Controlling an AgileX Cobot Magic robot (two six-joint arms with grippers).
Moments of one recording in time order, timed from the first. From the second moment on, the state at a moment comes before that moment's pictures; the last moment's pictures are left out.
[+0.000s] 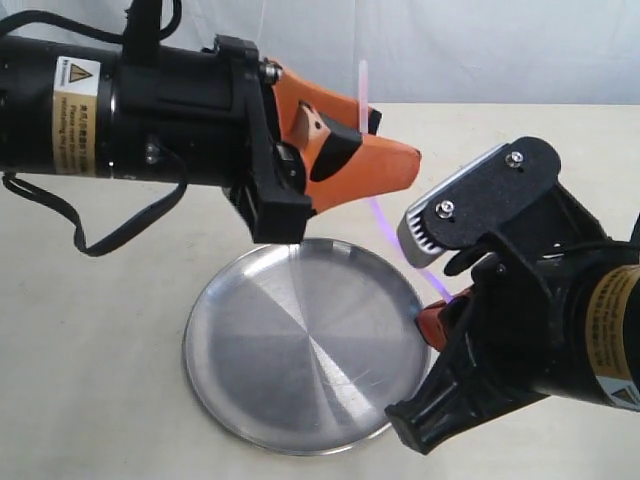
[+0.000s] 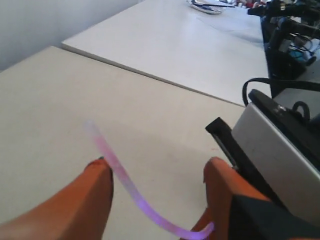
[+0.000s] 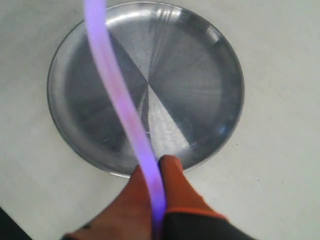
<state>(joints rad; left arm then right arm) -0.69 1.28 -0.91 1.62 -0.66 -1.64 1.05 1.04 -0.71 -0.49 0.76 0.73</state>
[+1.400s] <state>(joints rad) -0.69 0.74 -0.79 1.75 -0.08 -1.73 0.75 1.74 -0.67 -0.58 0.11 0.76</state>
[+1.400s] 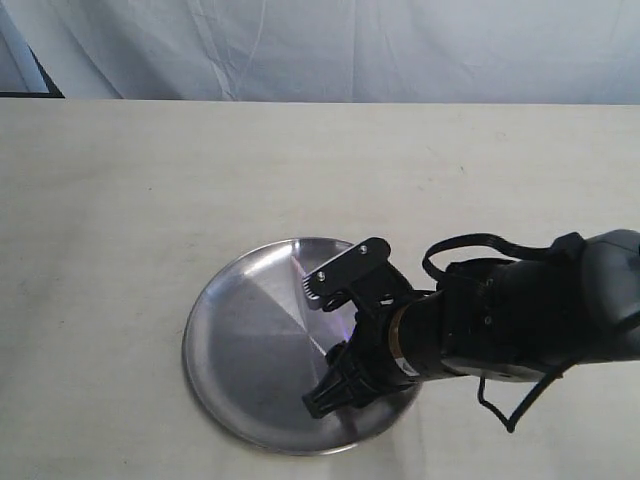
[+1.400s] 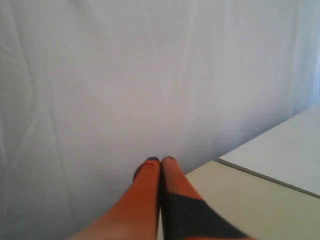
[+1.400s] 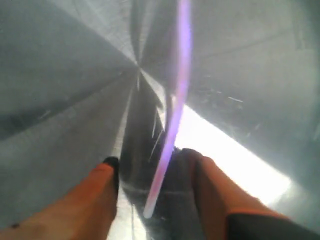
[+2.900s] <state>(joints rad) -0.69 0.74 -0.73 1.75 0.23 -1.67 0.31 0.34 -0.24 -0.56 0.18 0.78</state>
